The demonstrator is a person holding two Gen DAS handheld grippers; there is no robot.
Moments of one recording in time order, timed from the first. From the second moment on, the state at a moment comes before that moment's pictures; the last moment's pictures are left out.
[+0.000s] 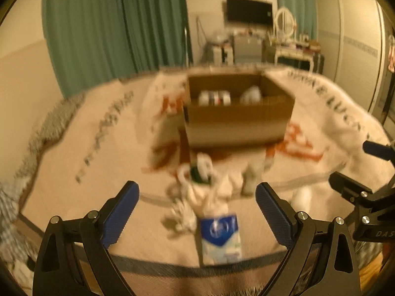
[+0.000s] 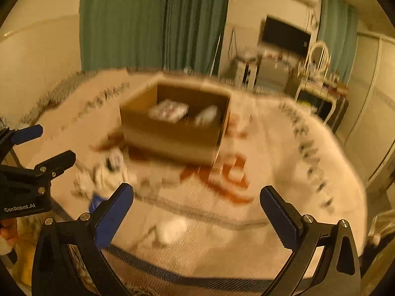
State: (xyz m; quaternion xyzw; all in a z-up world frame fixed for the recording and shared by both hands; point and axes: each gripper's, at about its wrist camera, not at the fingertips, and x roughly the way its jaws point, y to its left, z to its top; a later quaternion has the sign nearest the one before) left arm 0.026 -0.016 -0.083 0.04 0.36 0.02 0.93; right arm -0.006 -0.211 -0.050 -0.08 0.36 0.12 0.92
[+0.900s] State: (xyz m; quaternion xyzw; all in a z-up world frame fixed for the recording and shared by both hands) left arm 0.033 -0.025 -0.176 0.00 0.48 -0.03 0.88; right arm 0.005 -0.201 -0.134 -0.03 0.45 0.16 0.88
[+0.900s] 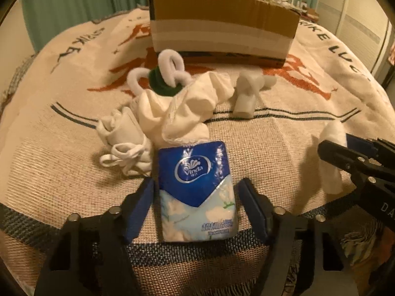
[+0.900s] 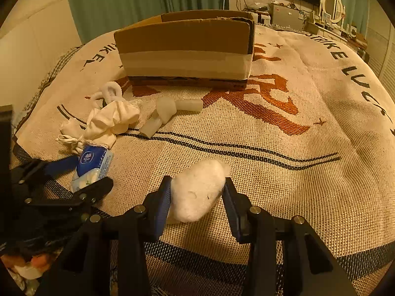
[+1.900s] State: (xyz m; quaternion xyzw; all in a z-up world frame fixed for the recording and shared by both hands) left arm 0.066 -0.032 -0.018 0.03 0.33 -0.07 0.94; right arm 0.030 -0.195 0.013 -0.06 0.30 0.17 0.94
